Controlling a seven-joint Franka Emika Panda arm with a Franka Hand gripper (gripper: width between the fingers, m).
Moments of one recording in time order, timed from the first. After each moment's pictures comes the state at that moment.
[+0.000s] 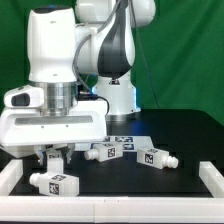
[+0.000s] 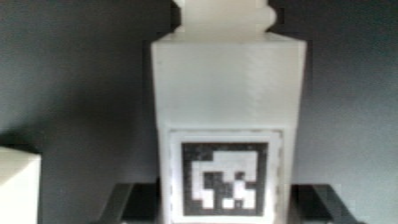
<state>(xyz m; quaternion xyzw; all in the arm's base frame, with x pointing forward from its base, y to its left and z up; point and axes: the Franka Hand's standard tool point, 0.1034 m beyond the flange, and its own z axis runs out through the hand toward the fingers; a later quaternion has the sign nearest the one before) 0.497 -0.145 0.015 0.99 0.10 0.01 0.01</state>
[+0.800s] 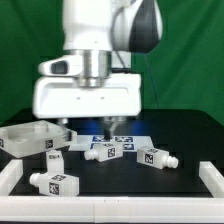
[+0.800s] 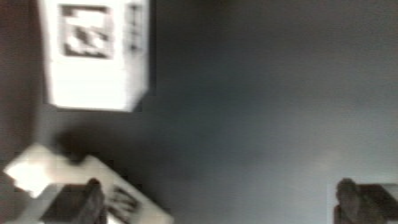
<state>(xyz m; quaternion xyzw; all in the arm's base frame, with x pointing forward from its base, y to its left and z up) 0.506 -0.054 0.071 0.99 0.16 0.05 0.01</state>
